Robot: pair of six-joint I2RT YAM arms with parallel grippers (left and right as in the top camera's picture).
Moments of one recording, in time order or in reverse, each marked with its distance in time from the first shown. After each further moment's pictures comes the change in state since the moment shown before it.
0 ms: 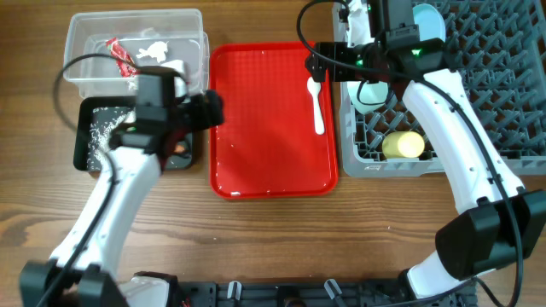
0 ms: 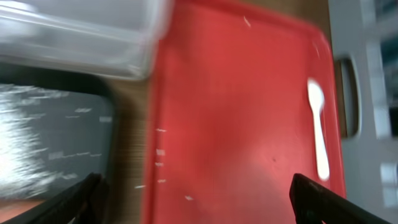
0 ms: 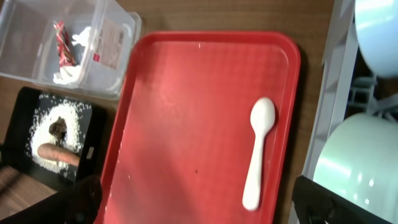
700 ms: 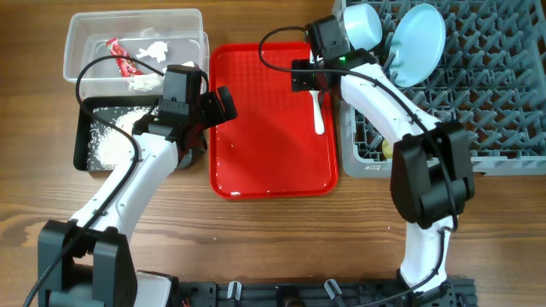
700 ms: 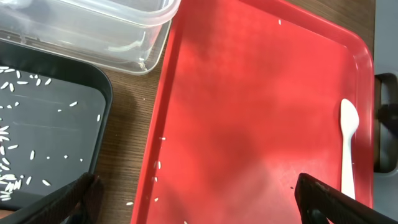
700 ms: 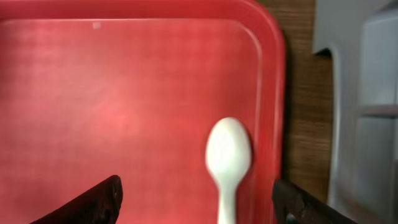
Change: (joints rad) left arm -0.062 0.133 0.000 0.095 -0.120 -0.145; right arm 0.121 0.357 0.000 0.222 0.372 0.074
